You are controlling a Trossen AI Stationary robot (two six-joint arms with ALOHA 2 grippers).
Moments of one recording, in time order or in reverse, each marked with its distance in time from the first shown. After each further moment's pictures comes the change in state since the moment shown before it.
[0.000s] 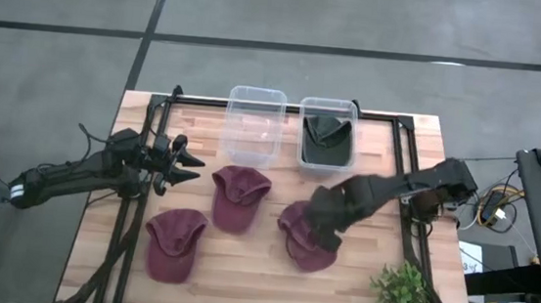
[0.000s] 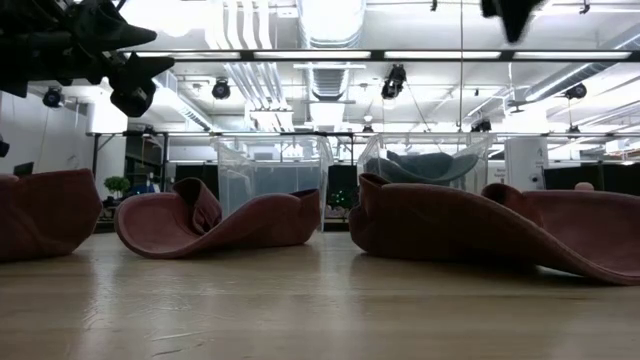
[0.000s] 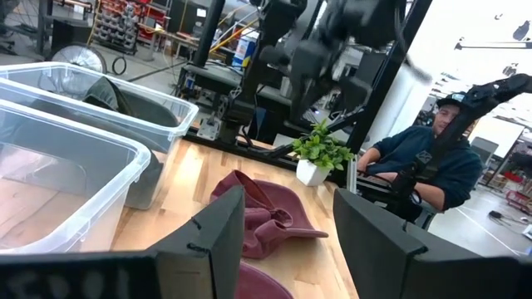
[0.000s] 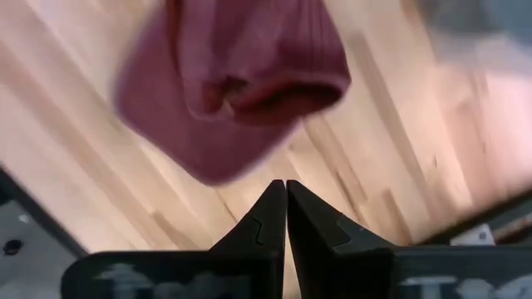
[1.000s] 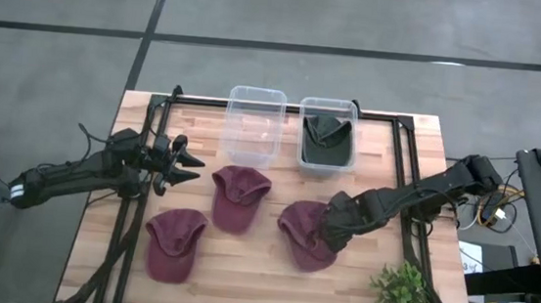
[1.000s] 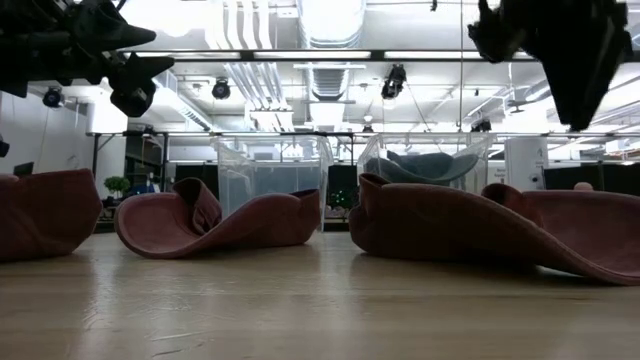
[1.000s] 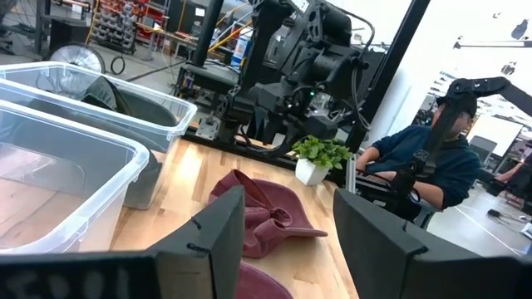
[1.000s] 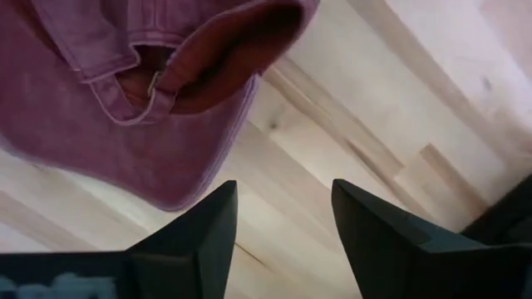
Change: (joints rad) left arm 0.000 0.000 0.000 -0.001 0.005 0.003; right arm 0.059 -0.201 -0.528 0.324 0.009 0.369
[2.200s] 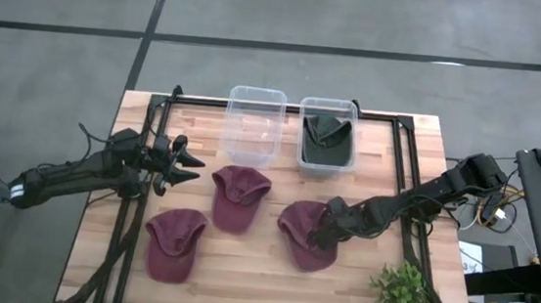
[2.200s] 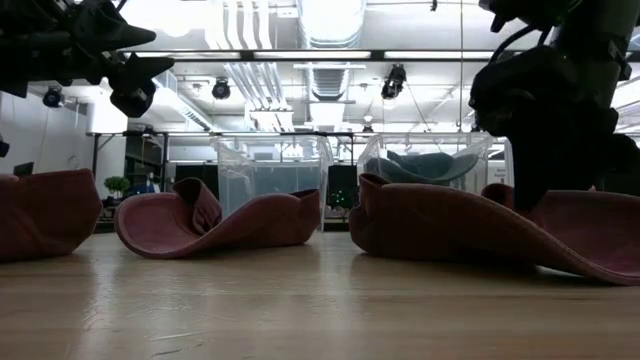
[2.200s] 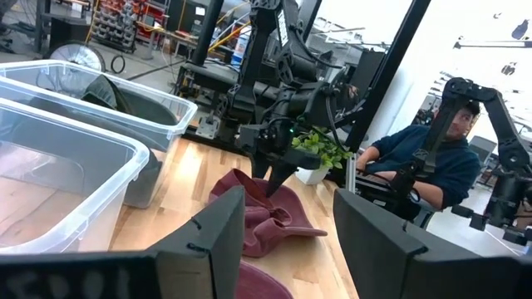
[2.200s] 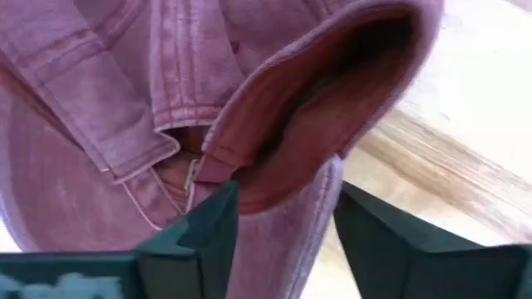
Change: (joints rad) left arm 0.000 0.000 0.000 -0.002 0.000 -0.003; right arm -0.002 -0.053 -0.439 0.715 0.079 0.178
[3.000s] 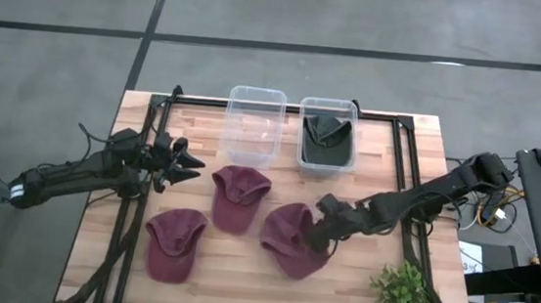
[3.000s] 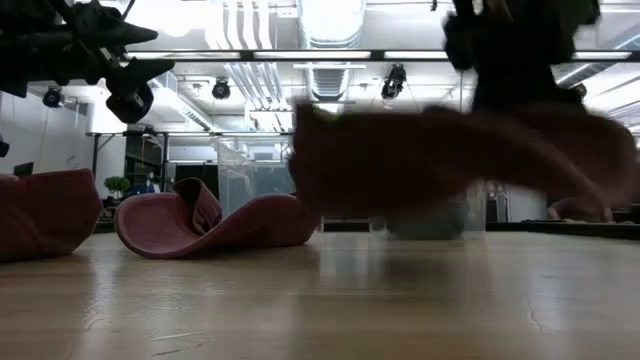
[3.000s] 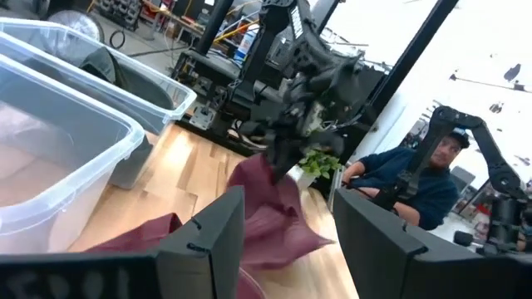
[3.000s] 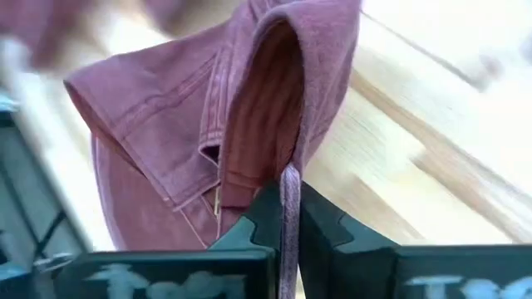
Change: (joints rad) left arm 0.000 0.000 0.000 0.000 -0.008 -0.165; right arm 0.014 -0.060 0.115 0.094 0.061 -0.163
